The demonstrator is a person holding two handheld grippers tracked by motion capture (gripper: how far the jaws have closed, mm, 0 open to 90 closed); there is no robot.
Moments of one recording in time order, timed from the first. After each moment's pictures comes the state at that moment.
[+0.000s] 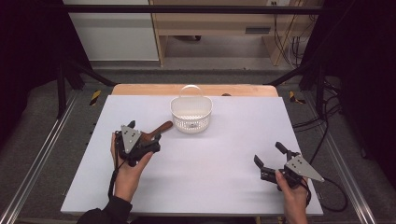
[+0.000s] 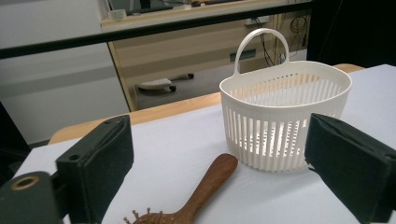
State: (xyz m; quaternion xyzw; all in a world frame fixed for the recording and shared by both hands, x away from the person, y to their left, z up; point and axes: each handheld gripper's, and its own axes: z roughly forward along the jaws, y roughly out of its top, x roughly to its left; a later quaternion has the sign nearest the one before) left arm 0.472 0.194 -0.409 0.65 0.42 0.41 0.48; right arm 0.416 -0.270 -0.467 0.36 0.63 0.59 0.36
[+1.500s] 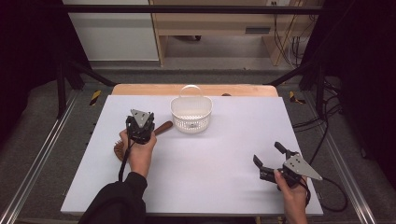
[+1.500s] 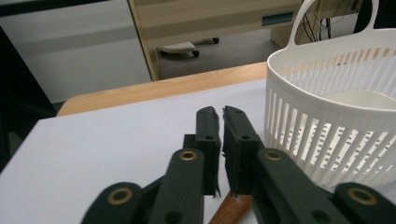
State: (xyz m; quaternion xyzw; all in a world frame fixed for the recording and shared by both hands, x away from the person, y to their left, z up) left arm 0.536 0.185 -0.421 0.66 0.49 0.40 0.41; right arm 0.419 -0.268 -0.468 0.36 0.64 0.57 0.36
